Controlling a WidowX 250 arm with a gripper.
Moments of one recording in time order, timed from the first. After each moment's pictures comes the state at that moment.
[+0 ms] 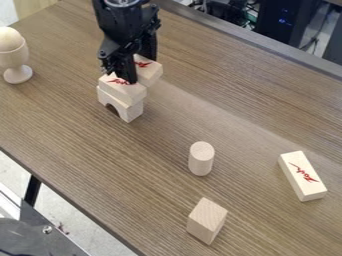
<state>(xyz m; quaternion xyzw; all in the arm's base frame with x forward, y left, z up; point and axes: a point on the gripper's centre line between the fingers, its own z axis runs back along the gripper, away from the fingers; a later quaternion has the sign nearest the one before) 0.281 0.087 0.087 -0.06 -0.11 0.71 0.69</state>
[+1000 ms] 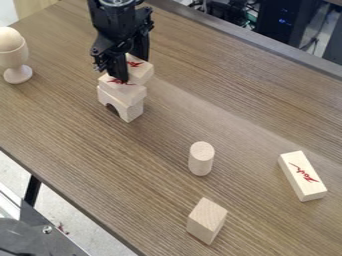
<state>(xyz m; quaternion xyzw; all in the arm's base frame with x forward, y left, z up) 0.281 0.102 0.081 -0.04 -0.11 0.71 0.69</state>
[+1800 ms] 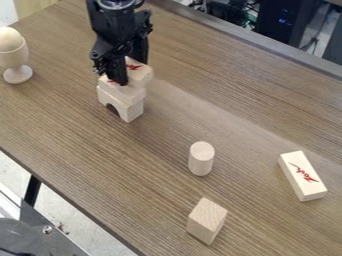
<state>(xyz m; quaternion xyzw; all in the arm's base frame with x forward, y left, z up) 0.277 0.100 0.078 -0.04 -0.10 0.72 0.69</state>
